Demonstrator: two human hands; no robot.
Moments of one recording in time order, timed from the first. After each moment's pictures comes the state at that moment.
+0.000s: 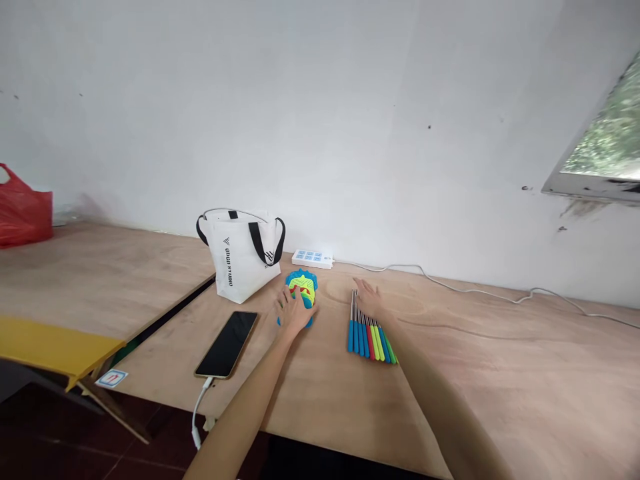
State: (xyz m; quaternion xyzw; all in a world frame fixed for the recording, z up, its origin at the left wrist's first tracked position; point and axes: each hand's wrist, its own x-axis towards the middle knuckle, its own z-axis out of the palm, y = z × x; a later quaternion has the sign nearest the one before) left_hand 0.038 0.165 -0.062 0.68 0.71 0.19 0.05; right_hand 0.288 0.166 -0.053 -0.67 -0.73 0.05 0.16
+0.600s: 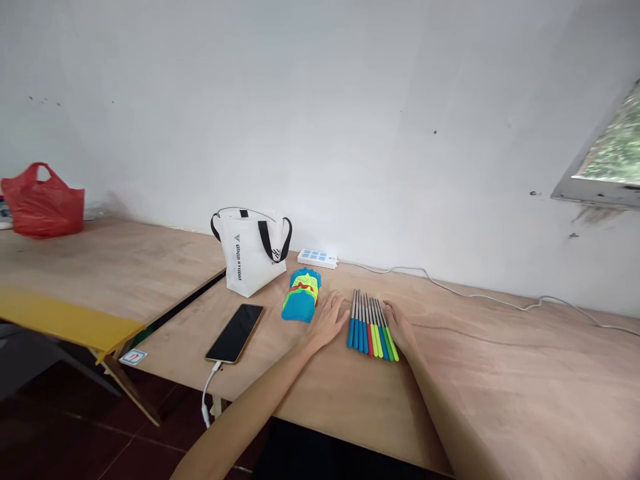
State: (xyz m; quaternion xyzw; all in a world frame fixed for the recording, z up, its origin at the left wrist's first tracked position) left_hand 0.086 0.120 -0.073 0.84 0.40 0.36 0.08; right_hand 0.341 0.091 -0.091 -0.70 -0.63 0.08 0.33
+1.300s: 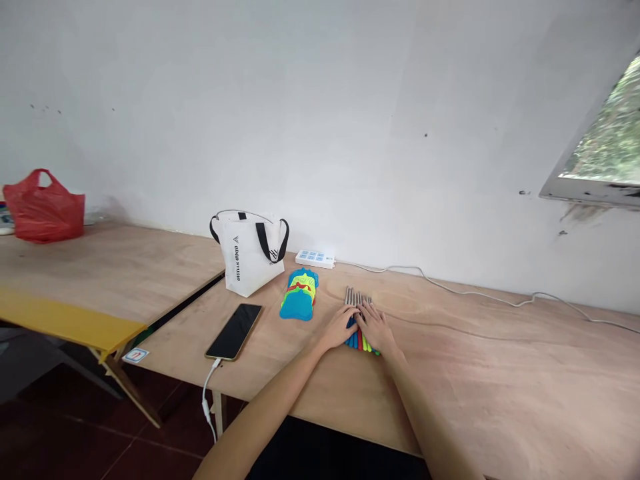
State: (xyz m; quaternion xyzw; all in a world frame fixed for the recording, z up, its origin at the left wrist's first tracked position) left_hand 0.123 0.117 -0.088 0.86 0.30 0.34 0.22; right_hand 0.284 0.082 -0.090 -0.67 -0.72 0.06 0.18
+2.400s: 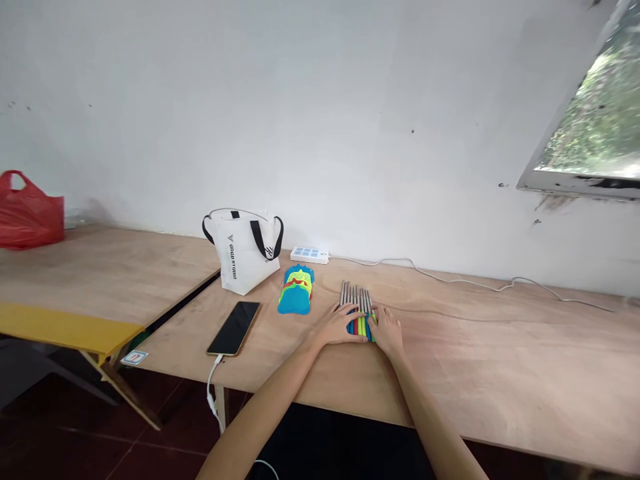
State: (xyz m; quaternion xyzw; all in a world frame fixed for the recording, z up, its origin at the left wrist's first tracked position) left_hand 0.111 0.098 -0.071 0.94 0.26 0.19 0.12; right_hand 0.299 0.040 -0.093 -0.75 -0.59 0.02 0.31
